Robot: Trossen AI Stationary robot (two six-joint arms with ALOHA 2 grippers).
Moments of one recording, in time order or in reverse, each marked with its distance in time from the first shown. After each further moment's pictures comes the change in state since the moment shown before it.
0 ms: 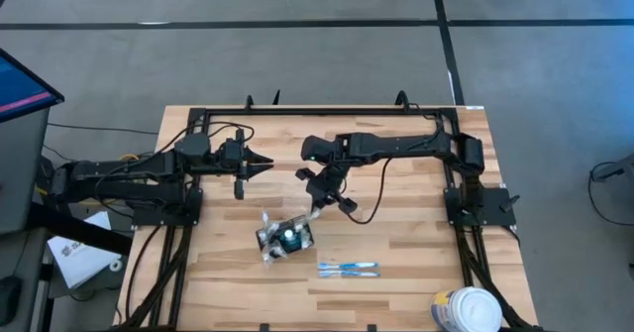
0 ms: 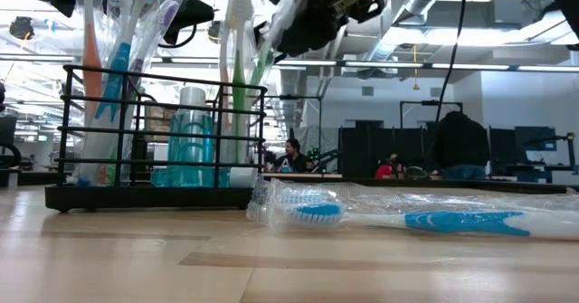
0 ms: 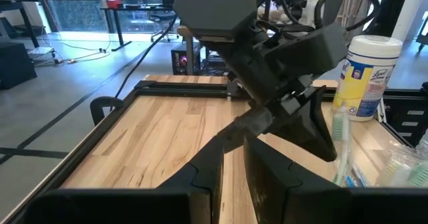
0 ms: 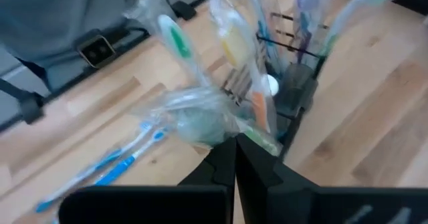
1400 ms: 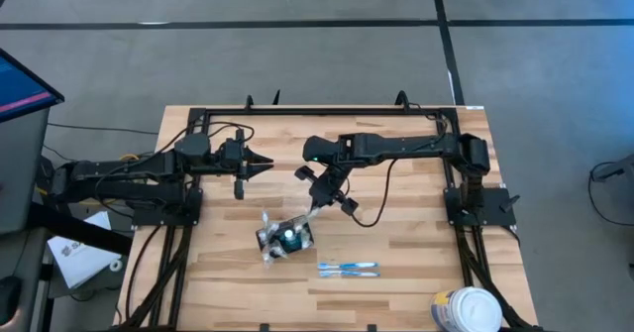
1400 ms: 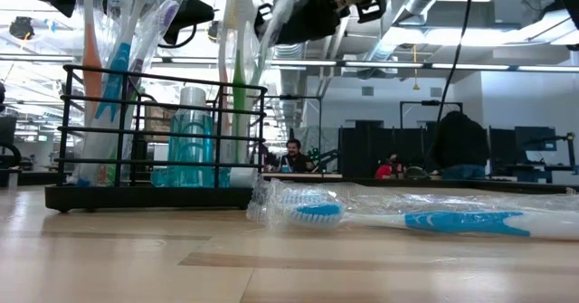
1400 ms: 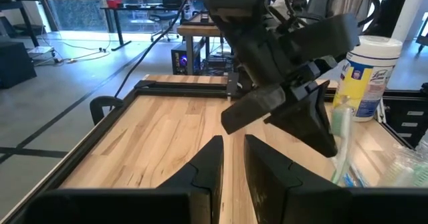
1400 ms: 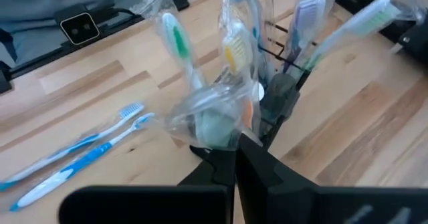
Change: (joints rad) left arm 0.000 0.000 0.000 0.000 0.000 -0.004; right arm 0.025 -0.038 0.000 0.007 0.093 -0.115
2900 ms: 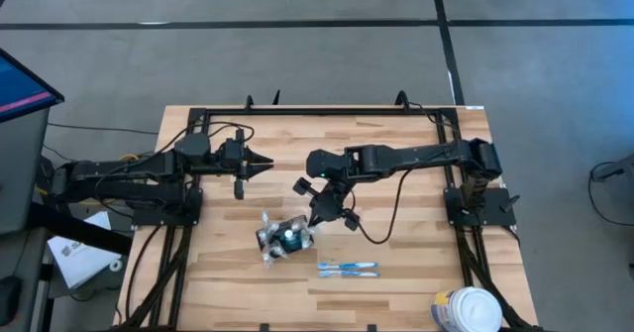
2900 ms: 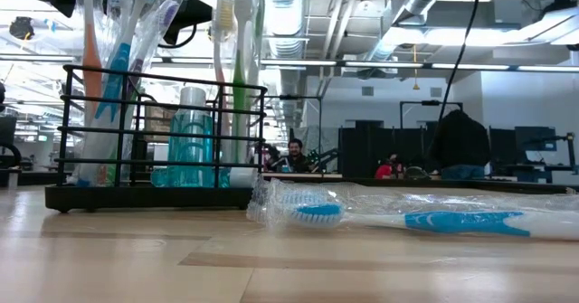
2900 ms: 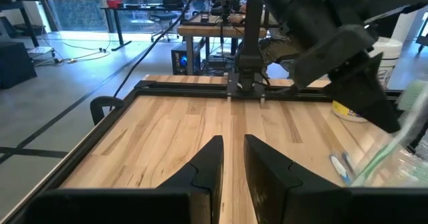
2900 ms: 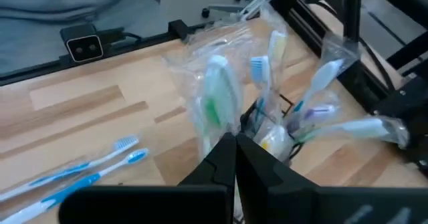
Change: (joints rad) left arm 0.000 0.000 0.000 0.000 0.000 0.000; right arm 0.120 -0.070 0.000 0.079 0.084 -0.030
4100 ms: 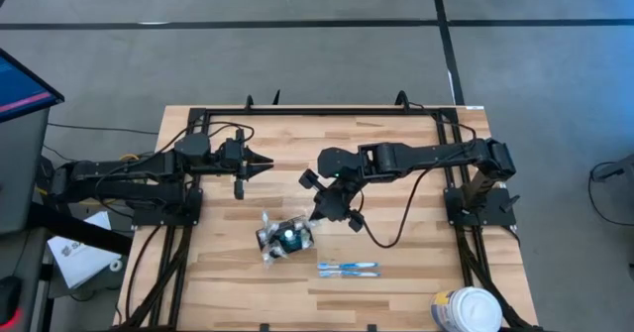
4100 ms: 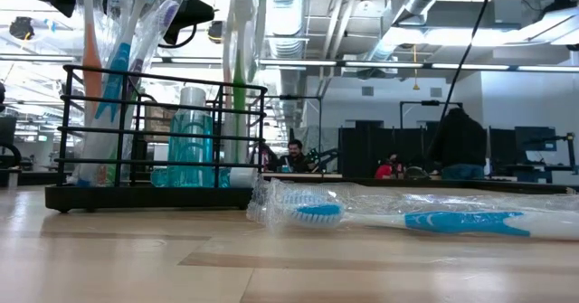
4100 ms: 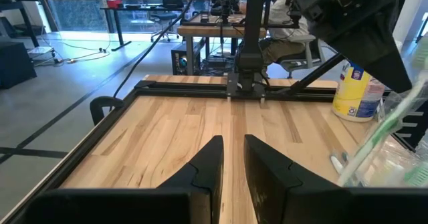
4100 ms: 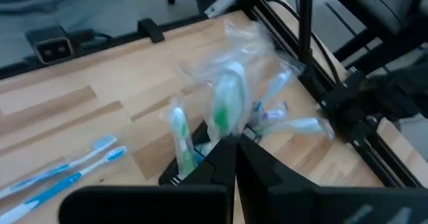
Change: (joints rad) left arm 0.000 0.000 0.000 0.000 0.000 0.000; right arm 0.051 -0.091 0.034 -0.025 0.178 0.055
